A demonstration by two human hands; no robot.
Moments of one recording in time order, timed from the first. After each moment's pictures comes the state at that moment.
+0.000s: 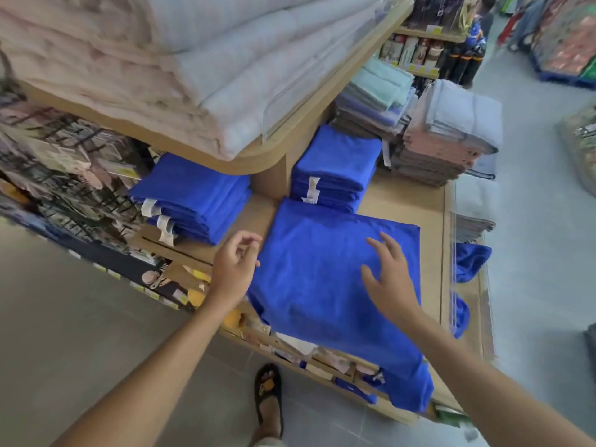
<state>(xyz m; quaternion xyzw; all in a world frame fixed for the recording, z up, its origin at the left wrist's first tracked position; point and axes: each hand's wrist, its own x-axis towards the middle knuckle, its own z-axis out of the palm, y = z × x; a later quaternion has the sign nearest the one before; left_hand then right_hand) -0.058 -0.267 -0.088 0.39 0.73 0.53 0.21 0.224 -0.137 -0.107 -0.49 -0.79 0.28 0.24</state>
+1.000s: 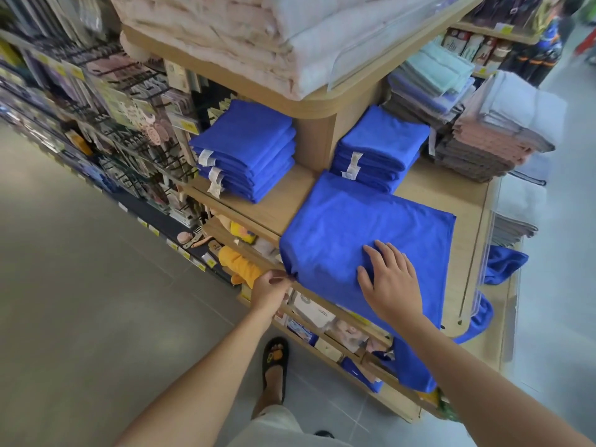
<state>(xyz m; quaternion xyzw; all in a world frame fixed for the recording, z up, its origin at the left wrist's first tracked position) 0.006 -0.343 -0.197 0.09 0.75 0.52 0.39 0.215 -0.197 -0.137 -0.43 -0.90 0.05 0.11</state>
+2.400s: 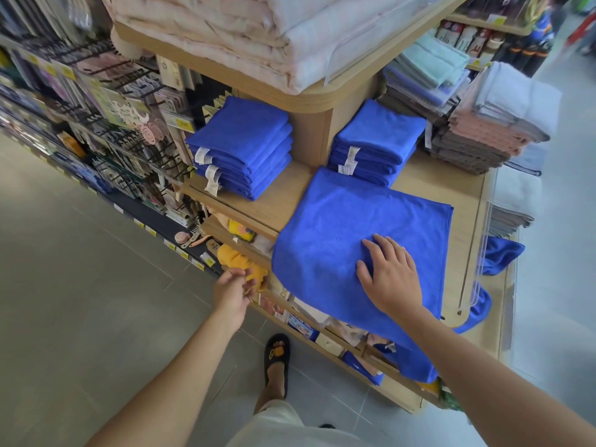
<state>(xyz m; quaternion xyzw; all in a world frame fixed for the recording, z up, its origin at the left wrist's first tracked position) -0.042 -0.387 -0.194 -0.10 0.61 0.68 0.39 0.213 -0.199 -0.136 -0.43 -0.89 0.05 0.11</state>
